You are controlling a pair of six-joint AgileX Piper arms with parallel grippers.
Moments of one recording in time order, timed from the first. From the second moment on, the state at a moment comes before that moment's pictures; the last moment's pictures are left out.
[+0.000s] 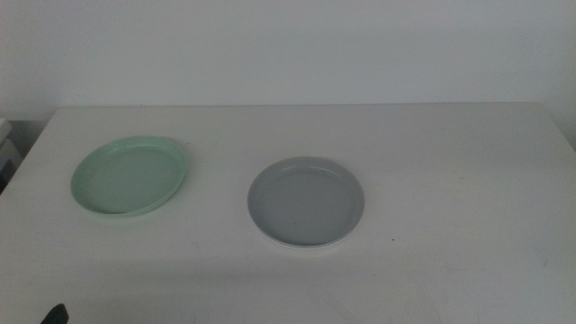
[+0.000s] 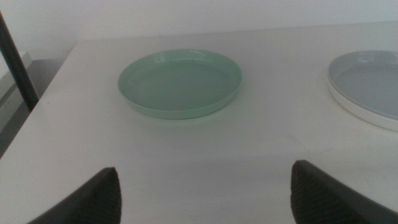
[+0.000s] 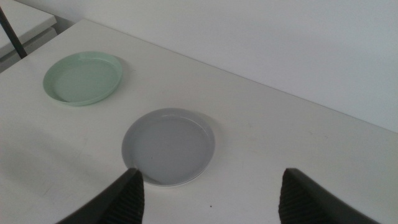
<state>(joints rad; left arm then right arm) 0.00 -0.01 0.03 -0.26 0.29 0.24 0.11 0.83 -1.22 0.42 1.02 -0.39</state>
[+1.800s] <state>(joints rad) 0.13 1.73 -1.54 -0.26 0.90 0.18 0.11 0.83 -1.22 0.42 1.02 -0.39</state>
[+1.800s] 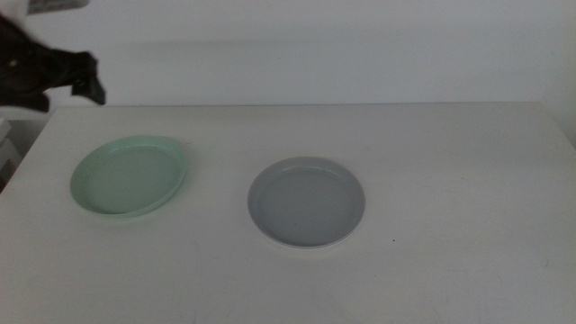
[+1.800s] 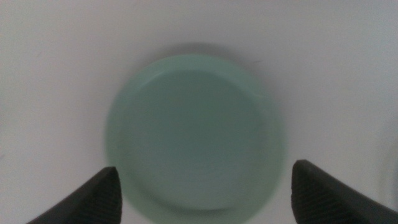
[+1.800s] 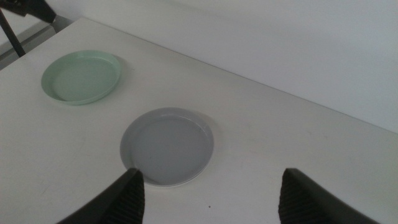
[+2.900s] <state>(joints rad) 0.25 2.14 -1.55 -0.34 0.77 0.32 0.11 0.83 -1.22 0.42 1.02 -0.39</state>
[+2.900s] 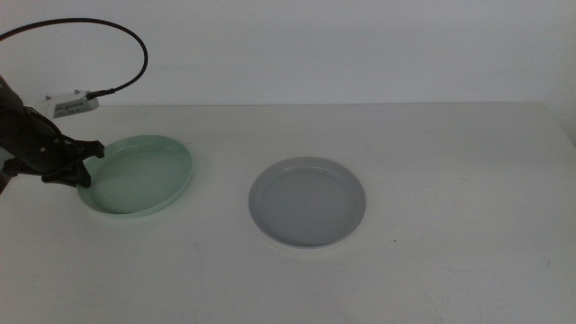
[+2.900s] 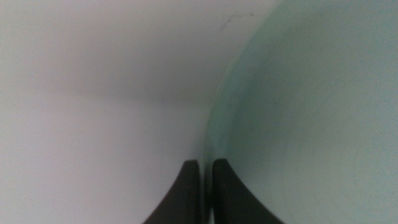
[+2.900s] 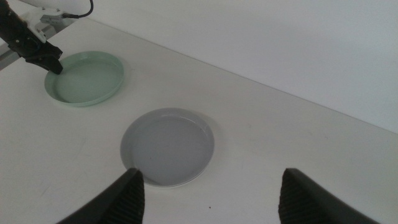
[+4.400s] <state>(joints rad) -0.39 2.03 -1.51 -0.30 0.67 0.03 0.11 0.83 -1.22 0.42 1.02 -0.39</state>
